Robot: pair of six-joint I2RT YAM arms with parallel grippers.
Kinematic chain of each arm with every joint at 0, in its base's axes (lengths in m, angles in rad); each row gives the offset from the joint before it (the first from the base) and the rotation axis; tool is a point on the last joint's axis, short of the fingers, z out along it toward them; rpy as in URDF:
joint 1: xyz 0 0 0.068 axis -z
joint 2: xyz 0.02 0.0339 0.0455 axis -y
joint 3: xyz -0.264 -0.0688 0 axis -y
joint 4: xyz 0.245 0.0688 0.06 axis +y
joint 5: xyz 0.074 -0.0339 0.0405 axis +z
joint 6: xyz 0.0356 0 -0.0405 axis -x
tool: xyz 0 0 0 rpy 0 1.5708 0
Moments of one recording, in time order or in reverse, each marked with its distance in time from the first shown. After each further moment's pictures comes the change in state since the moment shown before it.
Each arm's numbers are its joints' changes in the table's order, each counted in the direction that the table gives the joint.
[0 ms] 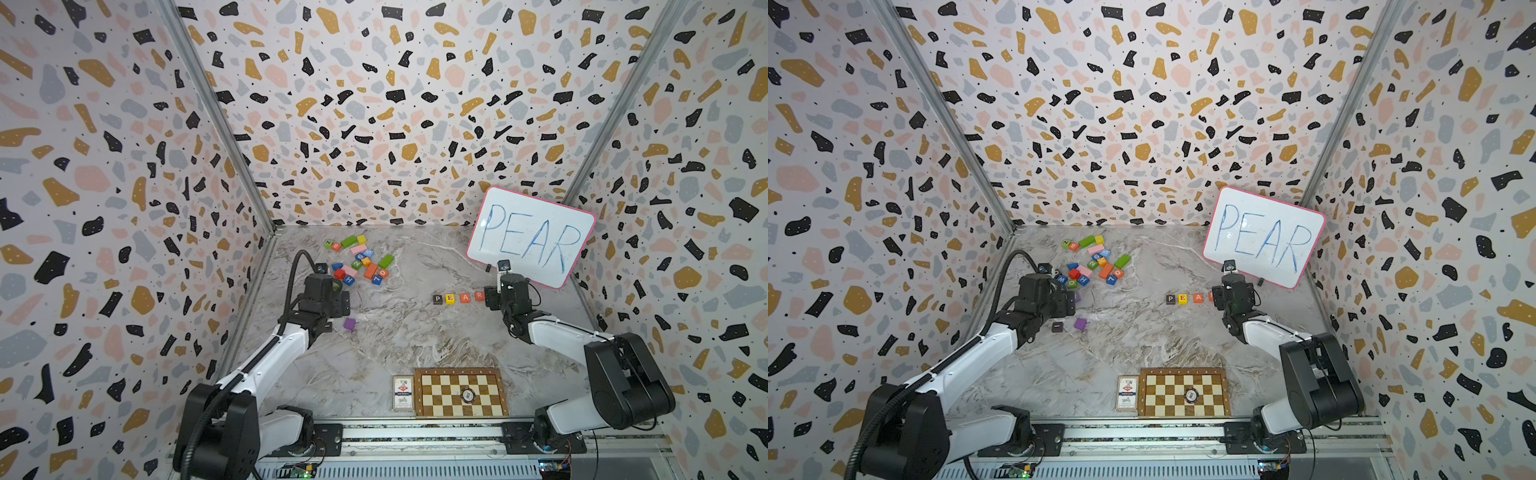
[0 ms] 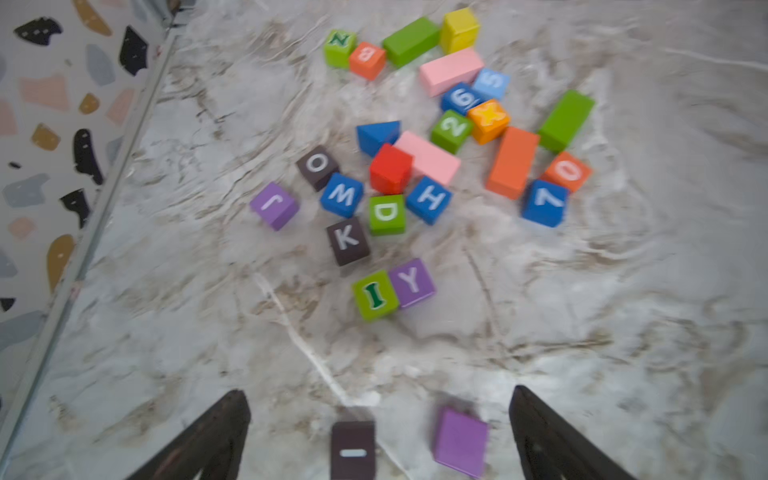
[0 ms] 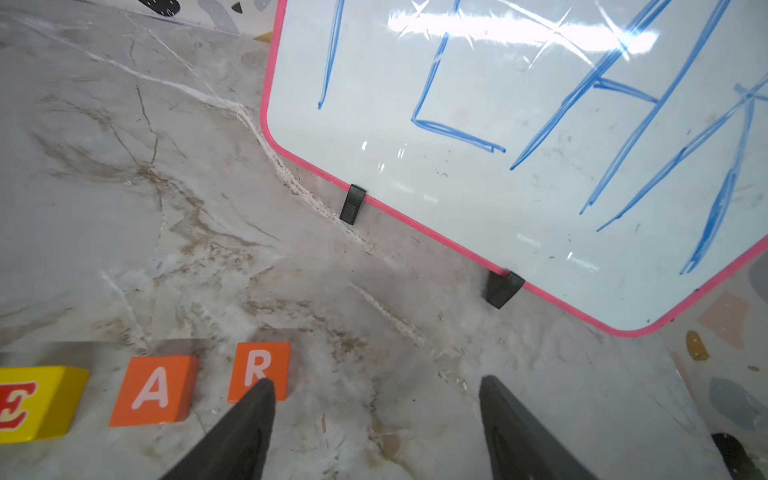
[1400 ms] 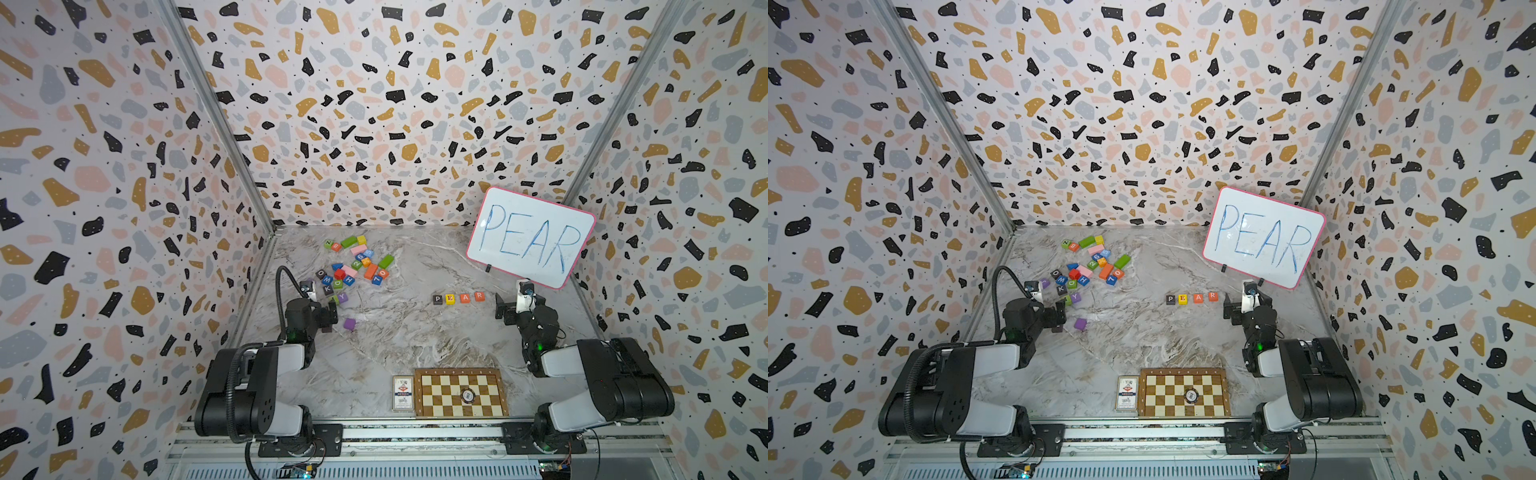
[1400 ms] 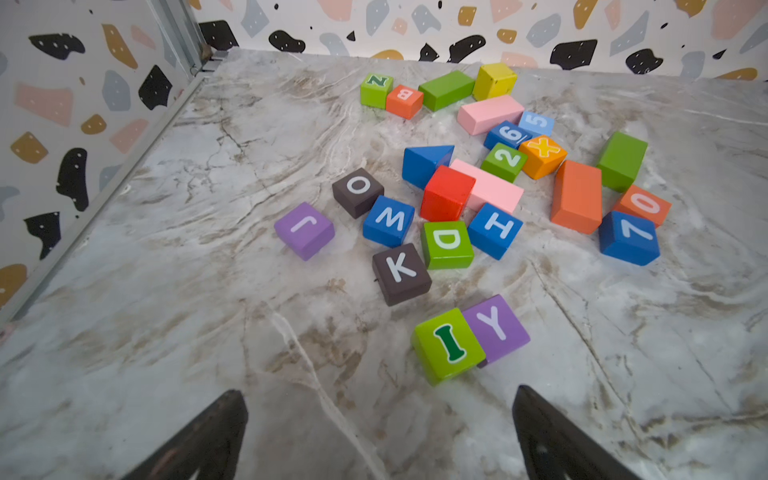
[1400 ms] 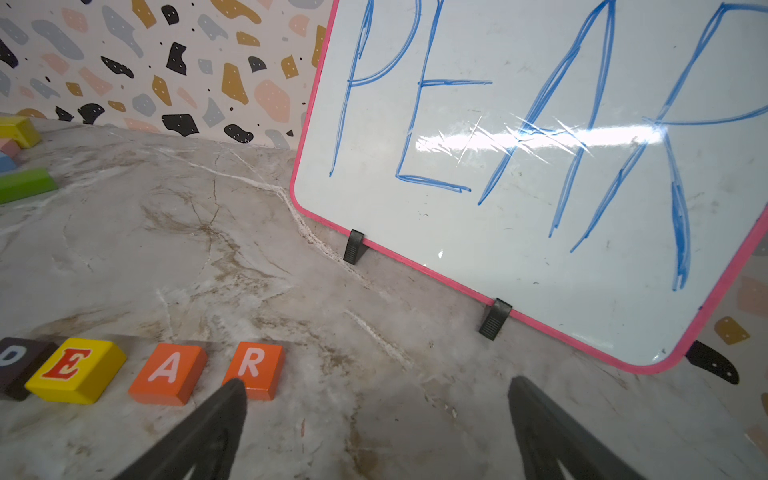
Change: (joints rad) left arm -0.203 -0.187 -0.346 -0.827 -0.196 -0.112; right arm 0.220 -0.027 -0.361 -0.736 0.378 0.048
